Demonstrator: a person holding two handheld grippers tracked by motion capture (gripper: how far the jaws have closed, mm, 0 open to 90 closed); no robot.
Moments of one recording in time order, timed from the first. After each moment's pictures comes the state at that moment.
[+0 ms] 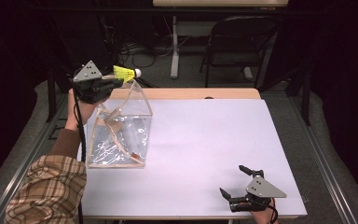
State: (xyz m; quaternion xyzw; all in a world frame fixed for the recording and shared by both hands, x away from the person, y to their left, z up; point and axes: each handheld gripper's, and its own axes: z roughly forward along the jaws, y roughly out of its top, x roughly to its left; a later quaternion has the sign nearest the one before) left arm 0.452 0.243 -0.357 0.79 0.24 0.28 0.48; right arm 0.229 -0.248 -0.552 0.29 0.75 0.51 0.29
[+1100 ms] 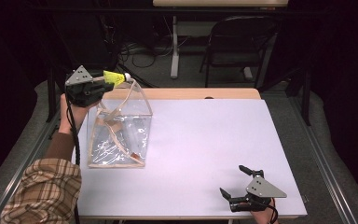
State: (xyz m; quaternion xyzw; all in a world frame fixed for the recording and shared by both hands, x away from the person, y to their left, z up) left arm 0.455 0.270 -0.375 0.79 0.28 0.28 0.47; right arm 0.229 -0.248 -0.553 0.29 0.75 0.51 0.29
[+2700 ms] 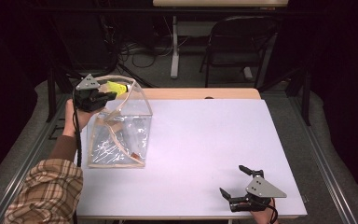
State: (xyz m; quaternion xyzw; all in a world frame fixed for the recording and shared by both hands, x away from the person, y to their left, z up) left arm 0.470 0.270 -0.408 0.82 0.30 0.25 0.42; right arm 0.229 -0.248 -0.552 0.29 0.75 0.51 0.29
